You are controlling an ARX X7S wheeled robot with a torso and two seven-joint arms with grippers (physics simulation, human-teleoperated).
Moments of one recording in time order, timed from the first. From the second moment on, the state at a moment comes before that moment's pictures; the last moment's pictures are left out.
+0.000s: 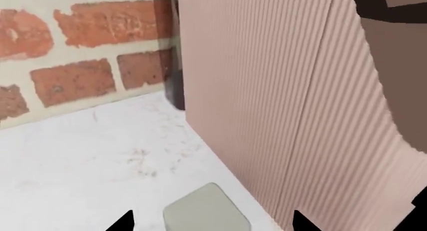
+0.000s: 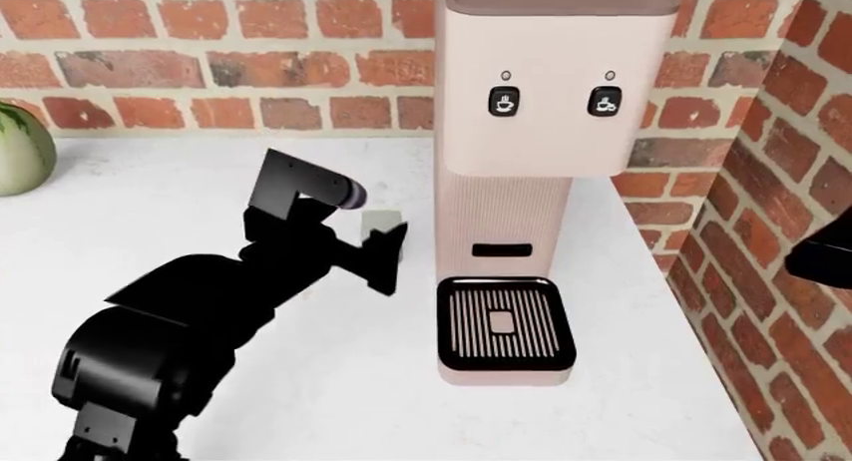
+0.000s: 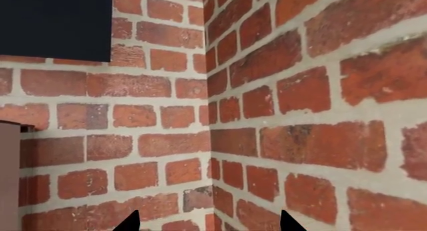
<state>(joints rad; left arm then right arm) -0.77 -0.25 0.22 0.10 -0.41 -1.01 0.28 0.03 0.84 0.31 -0.86 0.85 0.43 0.85</state>
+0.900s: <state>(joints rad) -0.84 -0.17 0.27 -0.27 -0.35 -0.89 0.27 0.11 0.82 0.19 -0.82 0.80 0.44 0.84</state>
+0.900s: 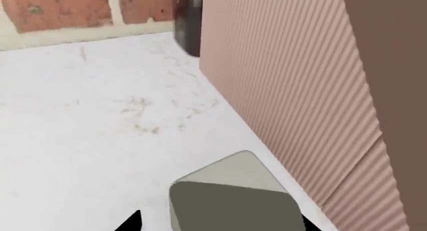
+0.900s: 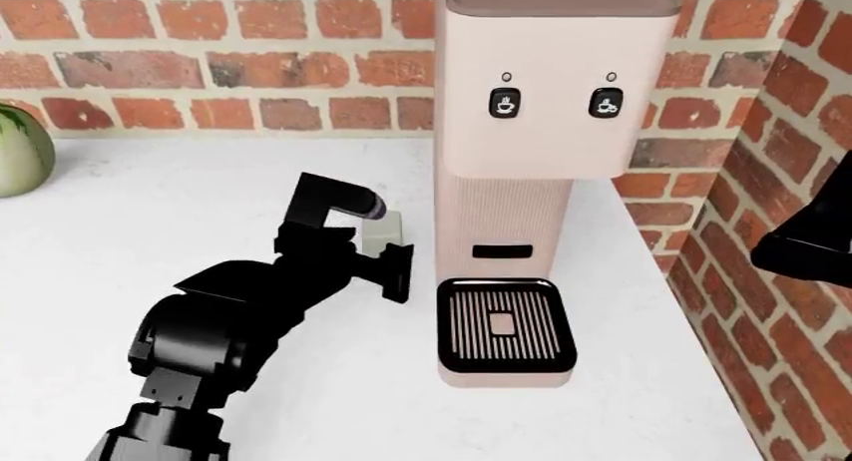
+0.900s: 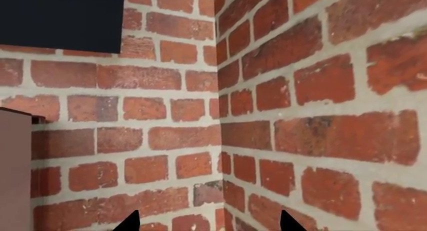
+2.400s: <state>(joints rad) -1.02 -0.25 -0.38 0.83 -1.20 -1.53 -0.48 0.12 0.83 0.20 -0.85 0.83 0.44 0.85</state>
